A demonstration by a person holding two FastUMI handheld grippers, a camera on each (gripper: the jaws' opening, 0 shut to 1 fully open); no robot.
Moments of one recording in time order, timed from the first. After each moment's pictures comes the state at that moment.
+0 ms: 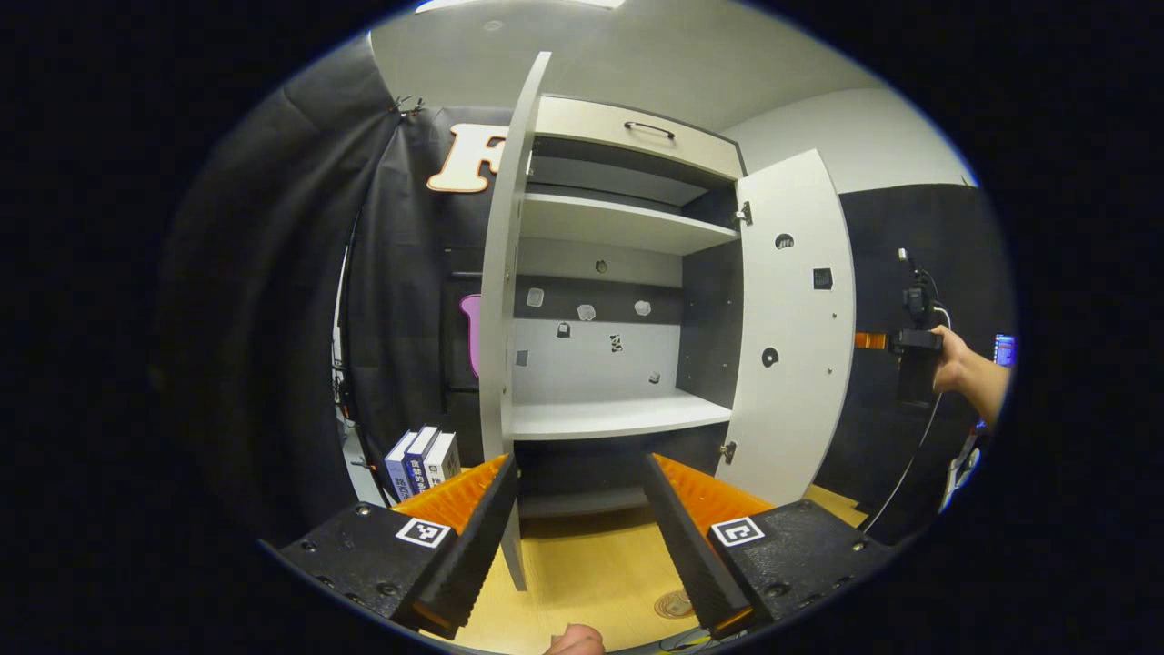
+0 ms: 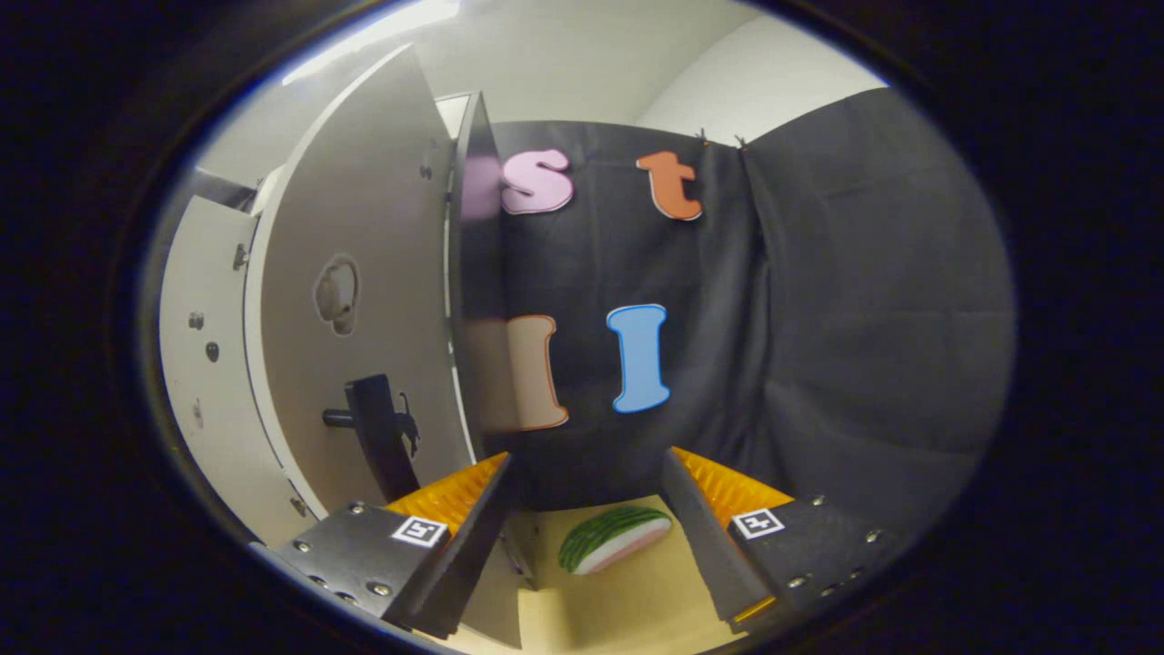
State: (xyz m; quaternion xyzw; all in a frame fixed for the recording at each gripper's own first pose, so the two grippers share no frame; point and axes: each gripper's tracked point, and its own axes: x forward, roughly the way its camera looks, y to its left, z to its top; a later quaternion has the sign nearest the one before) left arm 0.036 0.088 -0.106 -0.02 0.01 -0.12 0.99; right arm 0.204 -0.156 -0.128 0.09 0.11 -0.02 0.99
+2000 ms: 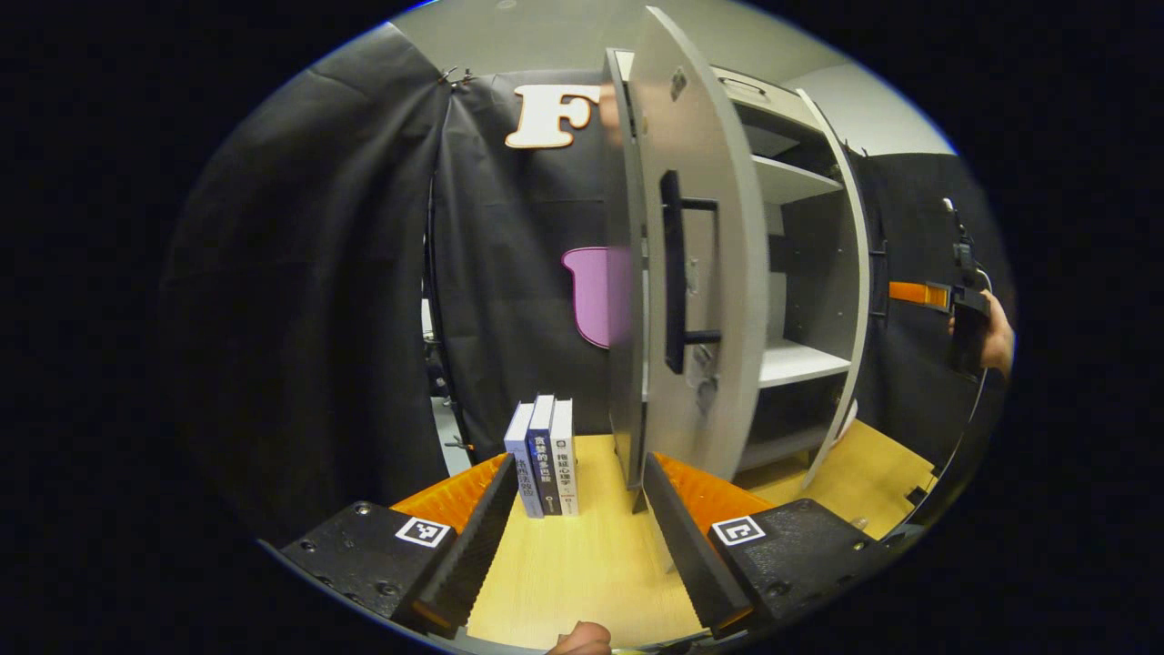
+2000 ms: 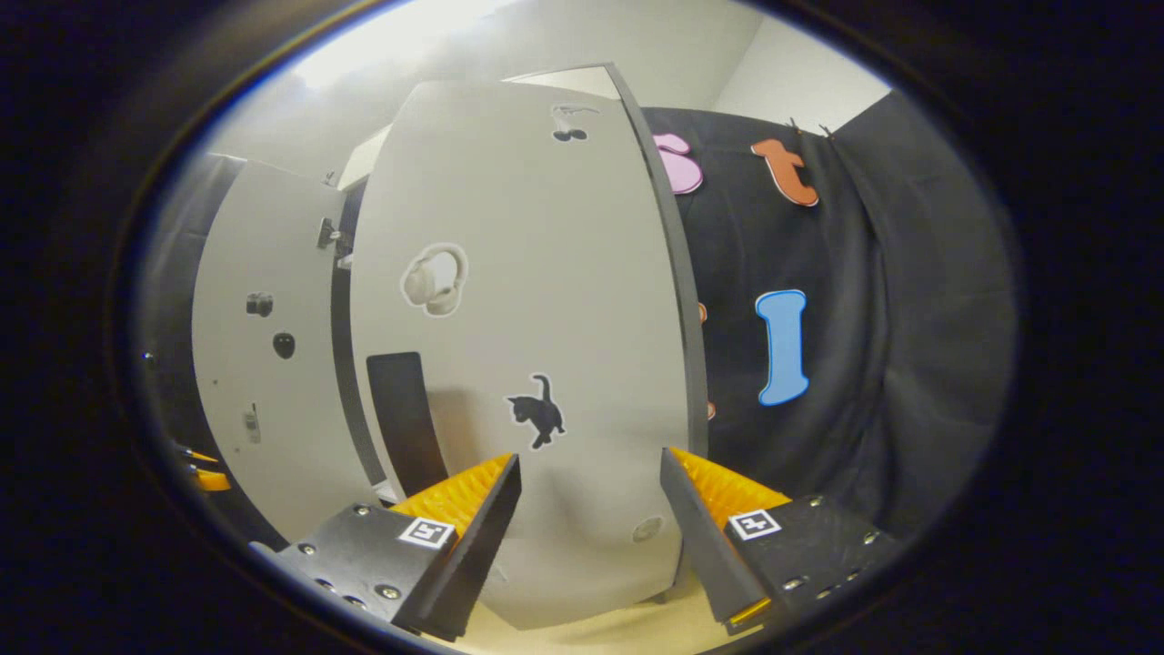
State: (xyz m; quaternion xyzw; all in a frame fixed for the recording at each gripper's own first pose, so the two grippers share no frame) left arm 0.087 0.247 -0.144 0.02 0.09 0.00 1.00; right arm 0.239 0.030 -0.130 0.12 0.08 0.08 0.99
